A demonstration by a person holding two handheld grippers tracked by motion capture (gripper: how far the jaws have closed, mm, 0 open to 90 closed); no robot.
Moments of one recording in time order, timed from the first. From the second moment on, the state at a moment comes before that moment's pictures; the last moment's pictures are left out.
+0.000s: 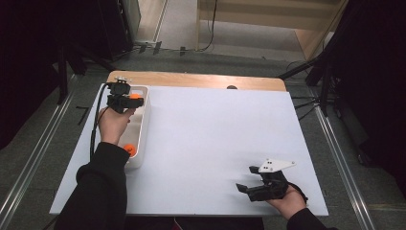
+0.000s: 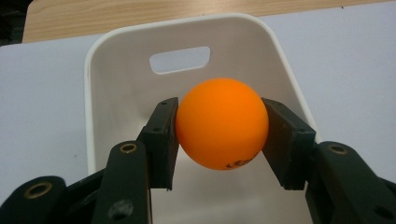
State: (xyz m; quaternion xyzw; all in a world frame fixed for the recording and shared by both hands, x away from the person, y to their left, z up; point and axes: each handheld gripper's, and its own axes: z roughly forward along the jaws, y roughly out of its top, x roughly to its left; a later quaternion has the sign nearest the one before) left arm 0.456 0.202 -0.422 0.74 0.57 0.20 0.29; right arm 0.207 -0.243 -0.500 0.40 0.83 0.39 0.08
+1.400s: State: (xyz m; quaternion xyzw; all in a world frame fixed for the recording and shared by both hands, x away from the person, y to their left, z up) left arm 0.440 0.191 -0.377 0.76 0.51 0.14 0.37; right arm 0.206 -0.242 -0.500 0.40 0.83 0.39 0.07
